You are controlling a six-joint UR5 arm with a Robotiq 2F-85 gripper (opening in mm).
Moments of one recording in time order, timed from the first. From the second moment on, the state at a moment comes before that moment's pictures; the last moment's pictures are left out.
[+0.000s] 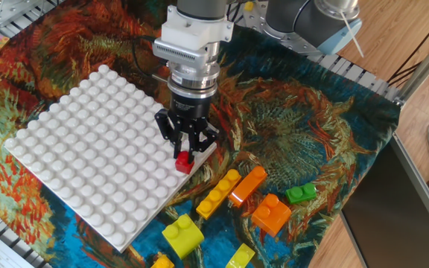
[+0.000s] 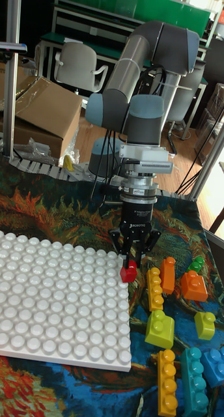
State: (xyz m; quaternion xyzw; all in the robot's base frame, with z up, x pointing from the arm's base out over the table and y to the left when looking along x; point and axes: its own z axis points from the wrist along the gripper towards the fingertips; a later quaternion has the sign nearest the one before) arm 0.555 0.090 0.090 -0.12 0.97 0.06 0.21
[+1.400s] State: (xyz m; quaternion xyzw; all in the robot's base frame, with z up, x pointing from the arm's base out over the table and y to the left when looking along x) arm 0.559 0.085 0.087 -0.06 0.97 0.07 0.21
